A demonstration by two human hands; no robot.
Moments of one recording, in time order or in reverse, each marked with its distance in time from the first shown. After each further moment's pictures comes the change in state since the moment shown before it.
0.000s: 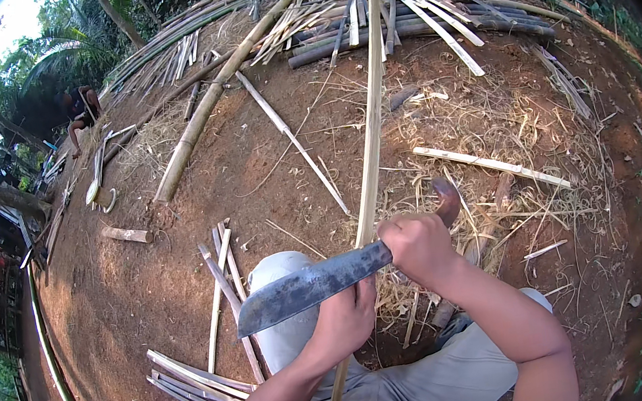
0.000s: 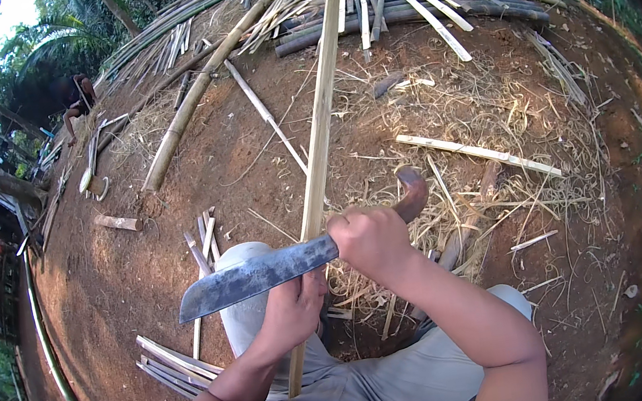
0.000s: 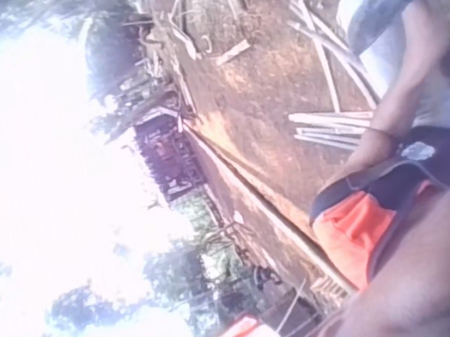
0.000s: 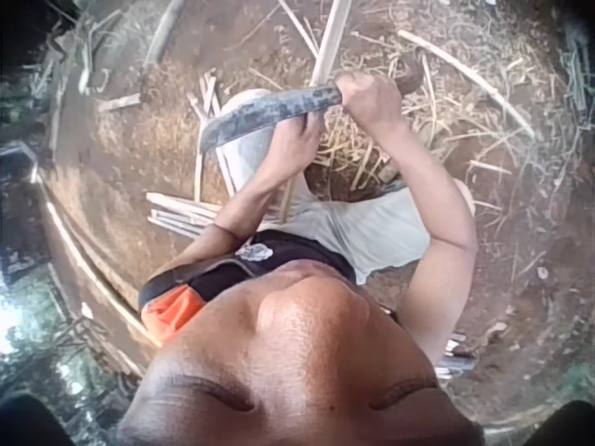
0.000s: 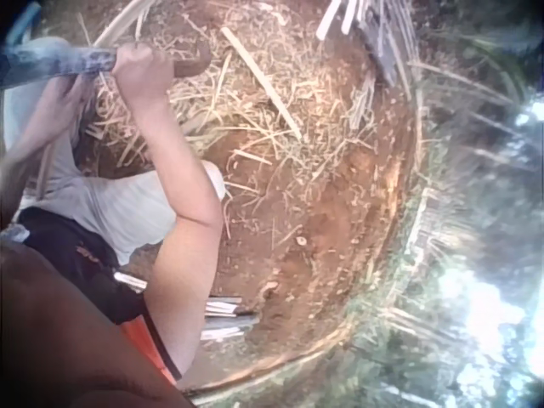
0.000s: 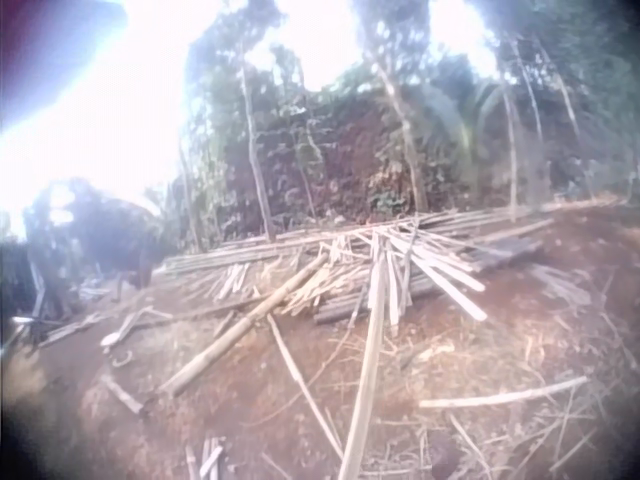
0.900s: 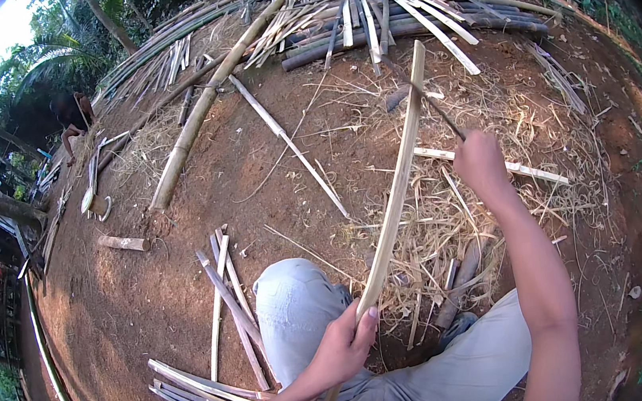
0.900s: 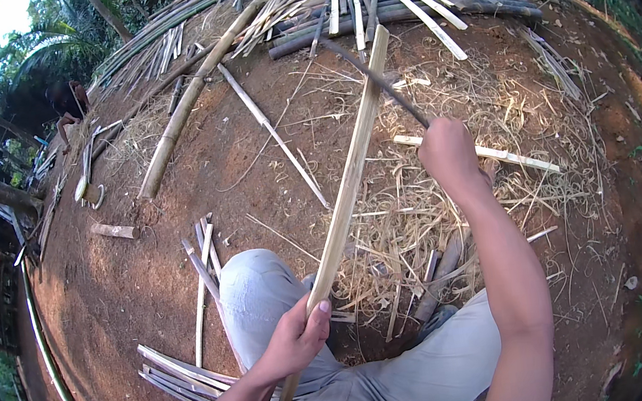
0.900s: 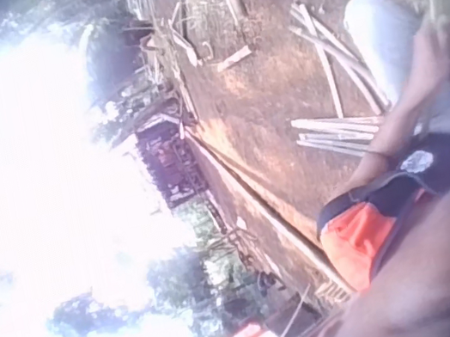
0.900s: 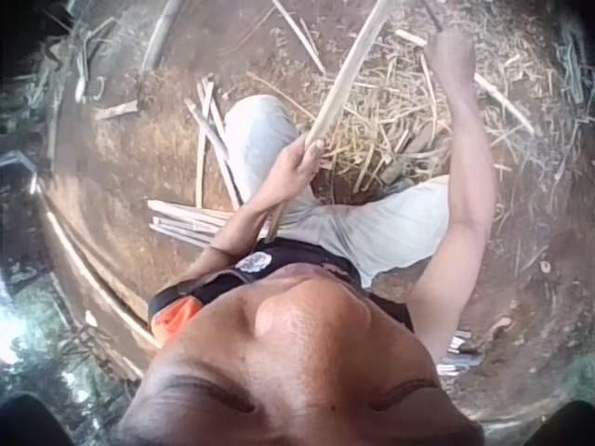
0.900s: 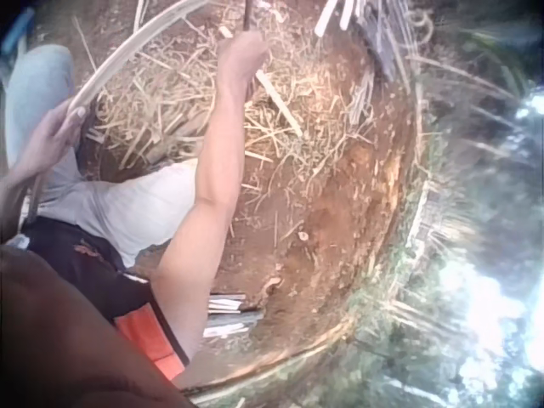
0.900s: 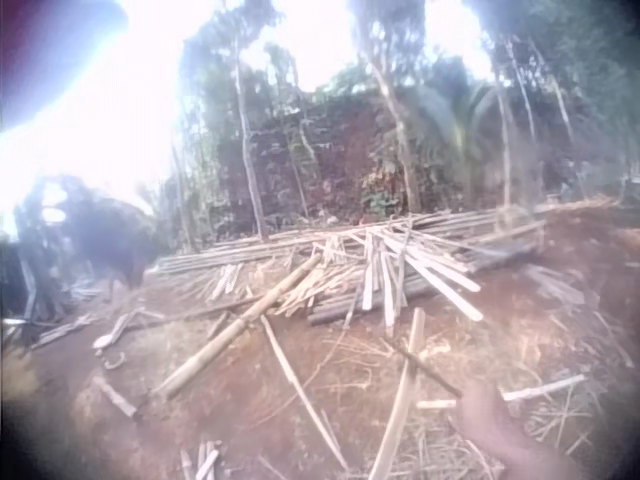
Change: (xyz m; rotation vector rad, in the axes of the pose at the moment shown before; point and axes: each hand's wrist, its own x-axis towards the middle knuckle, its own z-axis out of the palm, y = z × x) left_hand -0.029 0.008 -0.018 -0.344 -0.281 -0.456; right_hand 0.040 0.129 -0.031 -0.177 -0.046 0.670
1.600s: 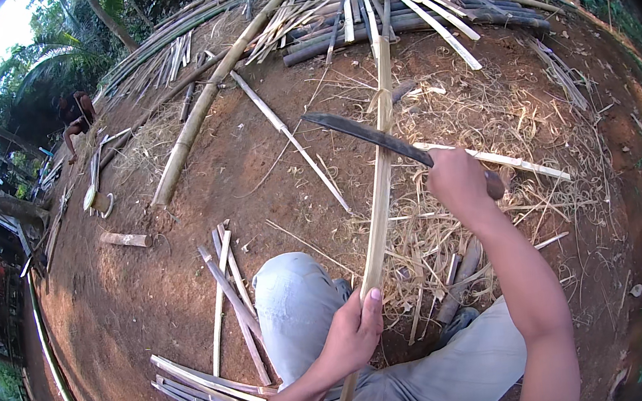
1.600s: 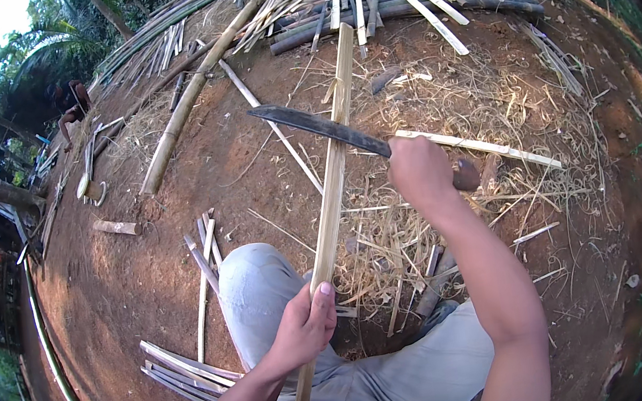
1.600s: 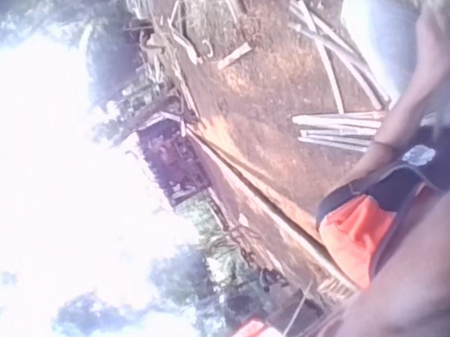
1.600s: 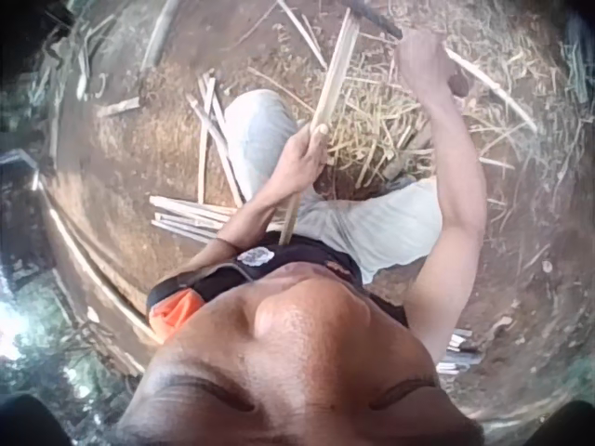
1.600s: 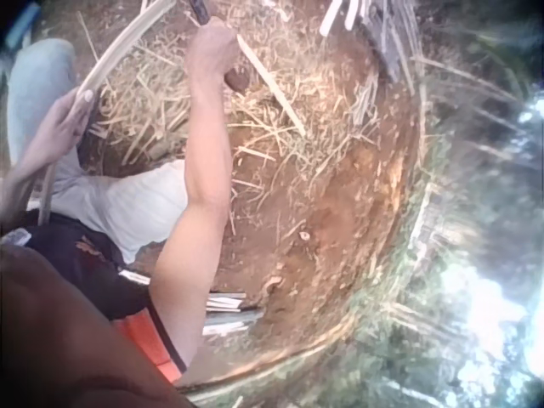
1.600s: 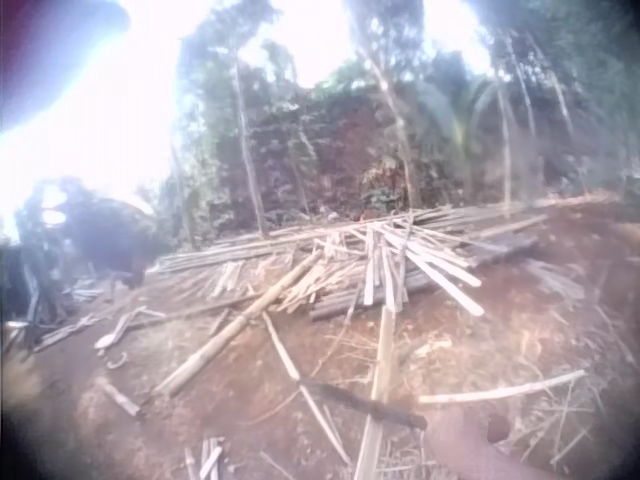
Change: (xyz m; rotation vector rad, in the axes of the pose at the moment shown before) left_hand 0.004 0.007 0.015 -0.066 0.027 -0.059; right_hand -0.035 -0.028 0.020 -0.009 0.006 -0.252
